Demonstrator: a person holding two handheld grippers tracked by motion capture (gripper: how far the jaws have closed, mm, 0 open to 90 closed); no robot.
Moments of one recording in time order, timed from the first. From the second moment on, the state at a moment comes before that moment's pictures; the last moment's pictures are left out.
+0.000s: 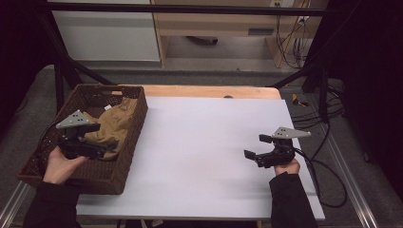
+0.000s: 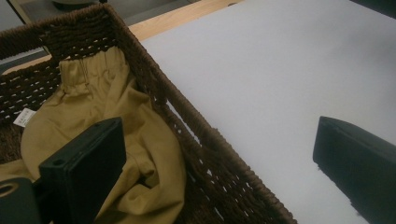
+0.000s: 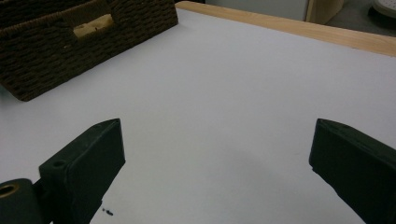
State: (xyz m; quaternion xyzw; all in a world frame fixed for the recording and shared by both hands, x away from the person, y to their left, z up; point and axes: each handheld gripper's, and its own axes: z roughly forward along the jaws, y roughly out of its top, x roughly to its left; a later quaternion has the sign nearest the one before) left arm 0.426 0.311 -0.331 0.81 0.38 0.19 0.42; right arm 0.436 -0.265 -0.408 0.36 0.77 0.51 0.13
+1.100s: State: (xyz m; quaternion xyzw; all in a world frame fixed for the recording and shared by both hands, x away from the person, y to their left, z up) left arm 0.475 0.309 -0.315 0.82 0.39 0.19 0.37; right arm 0.437 -0.265 -0.408 0.36 0.77 0.51 0.13
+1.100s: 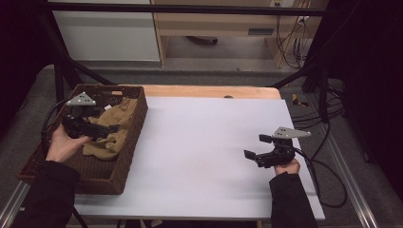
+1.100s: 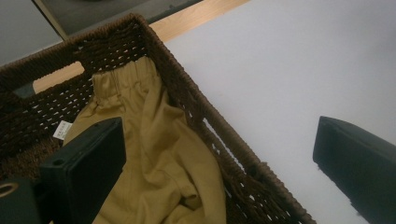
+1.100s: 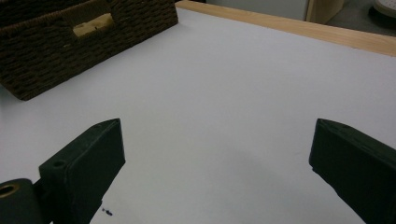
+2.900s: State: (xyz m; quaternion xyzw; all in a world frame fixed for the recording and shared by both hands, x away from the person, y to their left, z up) left arm 0.528 0.326 -0.371 0.81 0.47 0.18 0.30; right arm 0.437 -0.264 -0.410 0.36 0.77 0.51 0.13
